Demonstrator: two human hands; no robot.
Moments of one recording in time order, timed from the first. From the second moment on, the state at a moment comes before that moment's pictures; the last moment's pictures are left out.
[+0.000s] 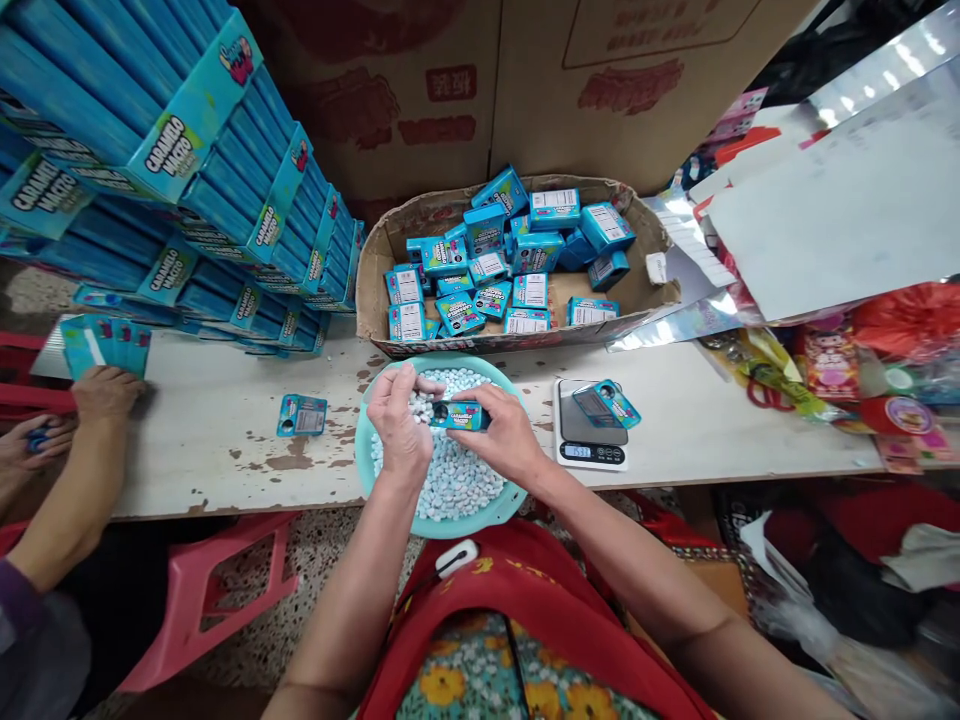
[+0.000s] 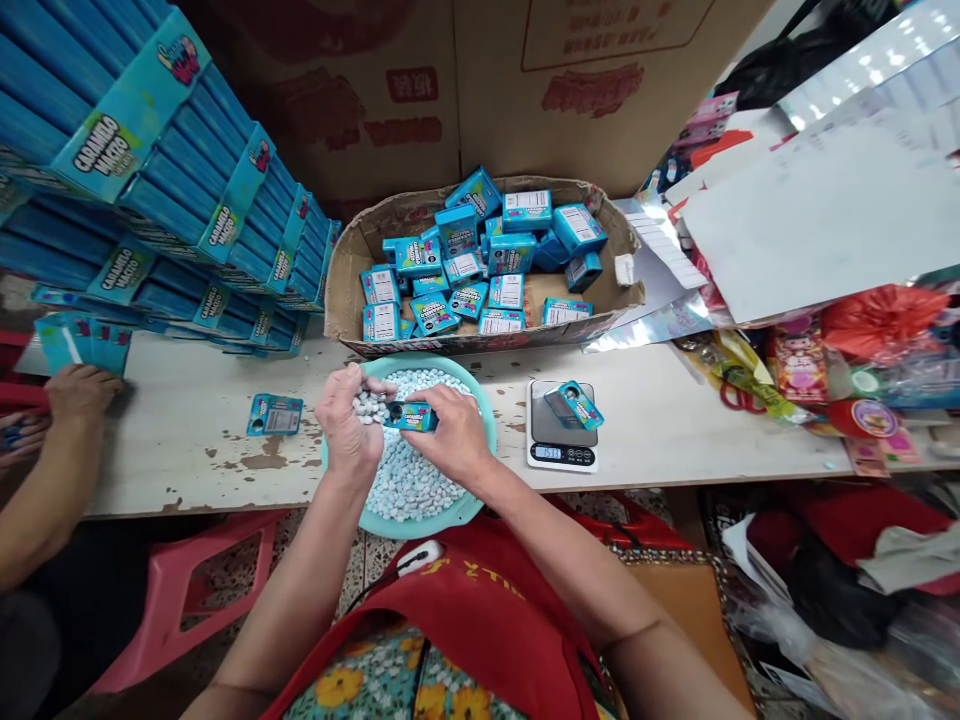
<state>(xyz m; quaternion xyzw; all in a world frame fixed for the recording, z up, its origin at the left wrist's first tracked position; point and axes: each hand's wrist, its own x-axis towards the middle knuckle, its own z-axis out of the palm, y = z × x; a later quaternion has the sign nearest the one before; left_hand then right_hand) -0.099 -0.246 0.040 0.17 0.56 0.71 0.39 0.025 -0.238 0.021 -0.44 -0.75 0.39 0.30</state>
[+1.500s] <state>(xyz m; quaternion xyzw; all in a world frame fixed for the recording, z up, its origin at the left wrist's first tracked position) -0.086 -0.244 -0.084 0.70 0.69 0.06 0.19 0.096 -0.250 0.030 -0.52 -0.65 0.38 0.41</state>
